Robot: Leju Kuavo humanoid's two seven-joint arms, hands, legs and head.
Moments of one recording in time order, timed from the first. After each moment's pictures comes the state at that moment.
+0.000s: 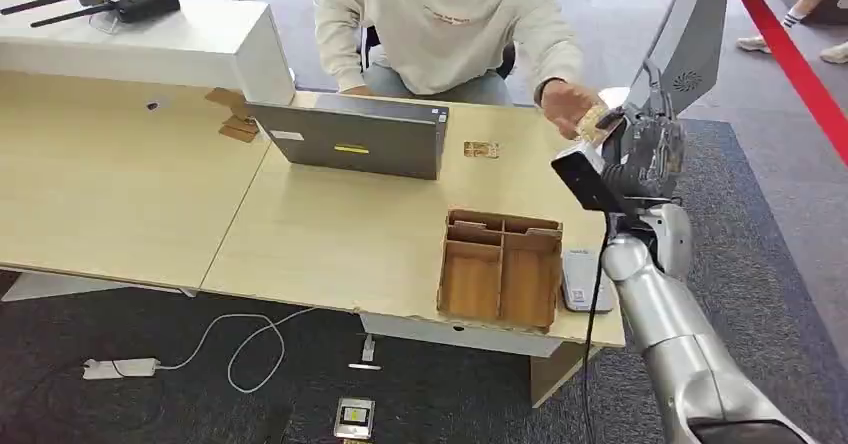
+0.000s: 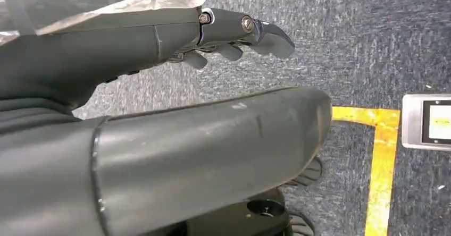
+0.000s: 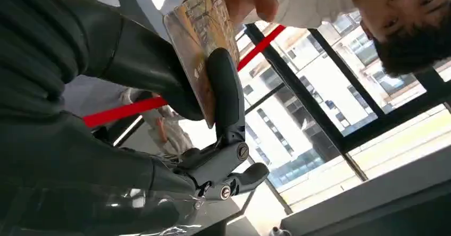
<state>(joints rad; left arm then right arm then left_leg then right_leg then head) -0.30 -0.17 1.53 -0.06 -1.47 0.39 0.01 -0.82 -0.03 0.38 -0.79 0.70 -0.53 -0.32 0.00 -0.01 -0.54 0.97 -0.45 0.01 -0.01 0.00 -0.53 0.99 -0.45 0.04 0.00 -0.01</state>
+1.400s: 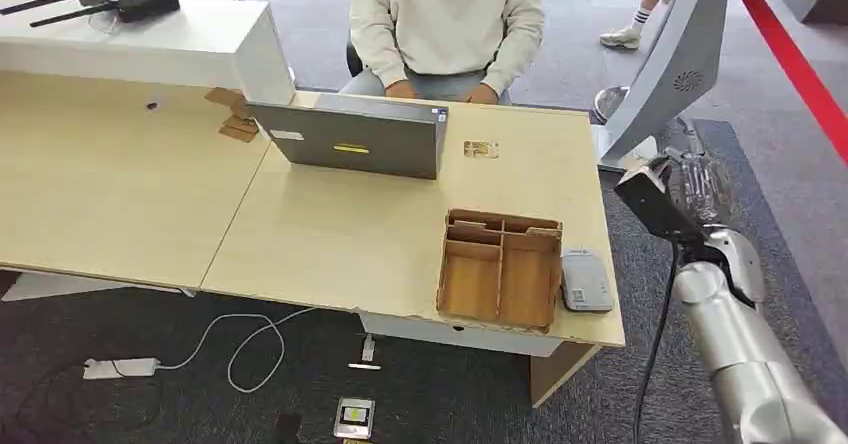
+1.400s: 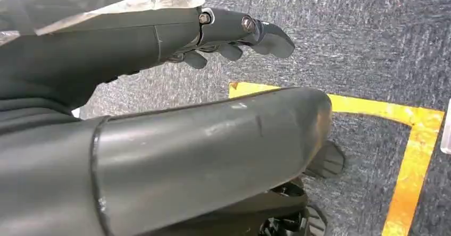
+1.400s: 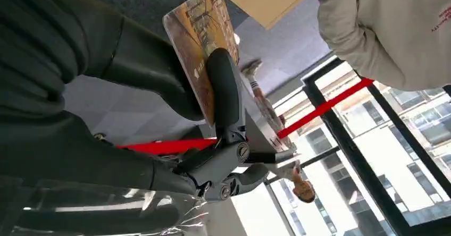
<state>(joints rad) -0.31 -0.25 1.53 -0.06 -1.36 0.51 0.09 -0.75 -0.23 0.33 -0.79 0.63 -0.20 -0.30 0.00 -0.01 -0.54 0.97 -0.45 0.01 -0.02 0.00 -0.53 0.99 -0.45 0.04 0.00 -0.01</state>
